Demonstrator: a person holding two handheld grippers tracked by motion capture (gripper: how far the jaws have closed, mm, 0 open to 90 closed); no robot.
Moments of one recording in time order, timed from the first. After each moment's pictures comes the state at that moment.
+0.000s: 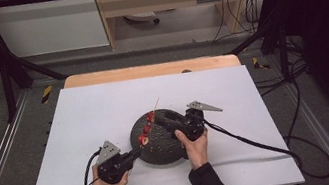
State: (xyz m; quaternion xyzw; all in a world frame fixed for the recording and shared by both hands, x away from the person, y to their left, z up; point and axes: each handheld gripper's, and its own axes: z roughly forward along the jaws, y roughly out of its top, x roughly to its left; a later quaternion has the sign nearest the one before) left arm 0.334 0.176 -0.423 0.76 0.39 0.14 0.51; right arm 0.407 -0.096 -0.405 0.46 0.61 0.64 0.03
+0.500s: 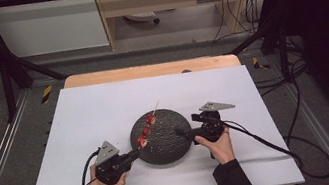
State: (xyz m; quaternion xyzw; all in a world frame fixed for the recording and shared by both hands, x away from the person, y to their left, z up) left arm 0.334 0.182 -0.421 0.77 0.38 0.13 0.50; right arm 0.404 -0.149 -0.413 0.44 0.72 0.53 0.08
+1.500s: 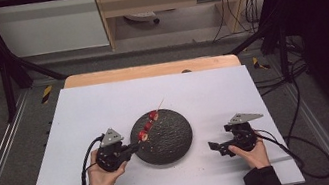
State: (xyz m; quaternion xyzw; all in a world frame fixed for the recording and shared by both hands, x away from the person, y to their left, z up) left arm 0.365 0.172 -0.398 0.82 0.37 0.12 0.42; right arm 0.375 -0.236 -0.445 0.43 0.78 0.43 0.10
